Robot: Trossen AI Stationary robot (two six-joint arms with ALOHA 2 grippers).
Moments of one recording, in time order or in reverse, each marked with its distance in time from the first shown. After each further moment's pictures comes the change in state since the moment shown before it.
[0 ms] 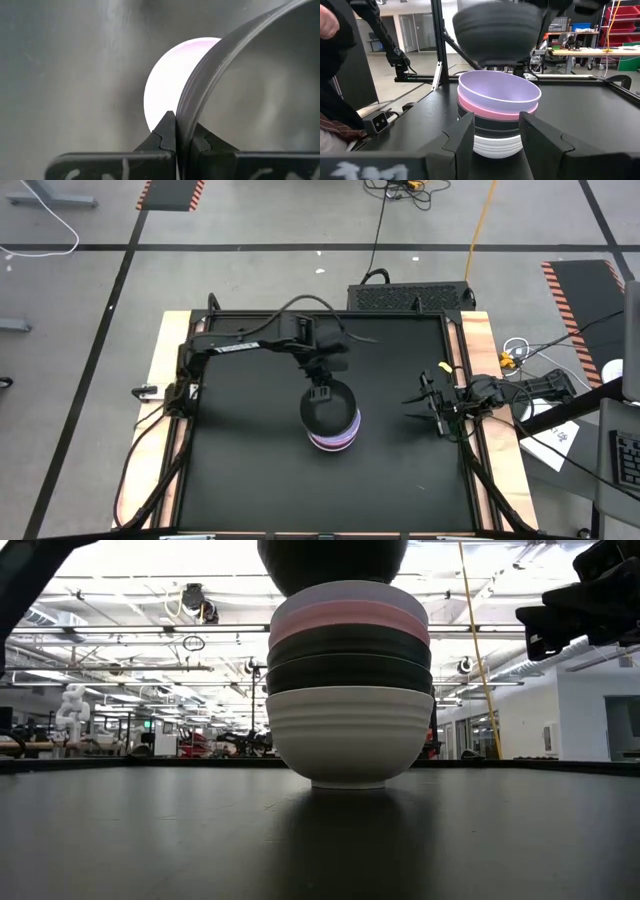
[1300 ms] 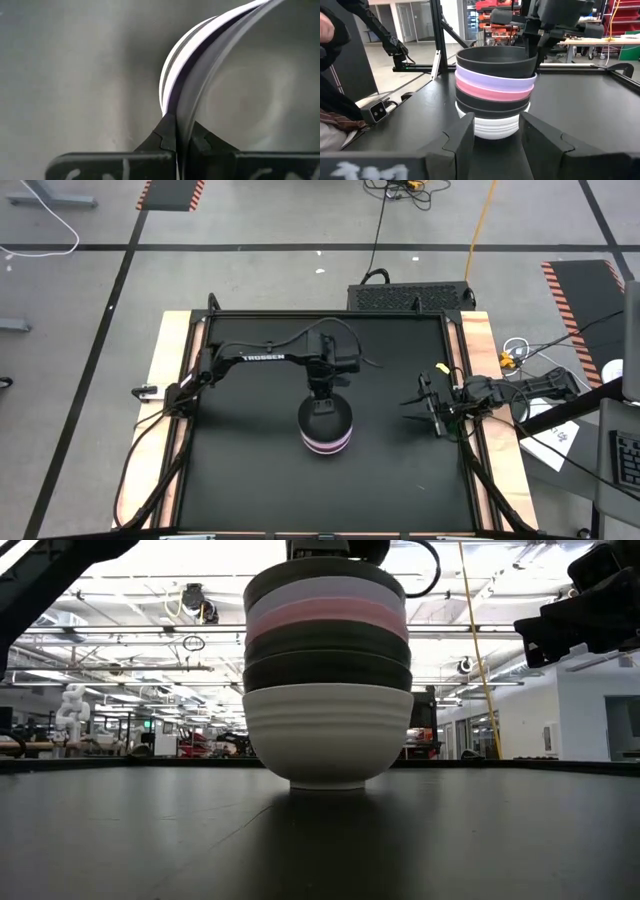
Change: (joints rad) left arm -0.021 0.173 -0.001 -0.127 -0.069 -0.027; right arm 0.000 0.060 0.001 0.003 -0.001 0.004
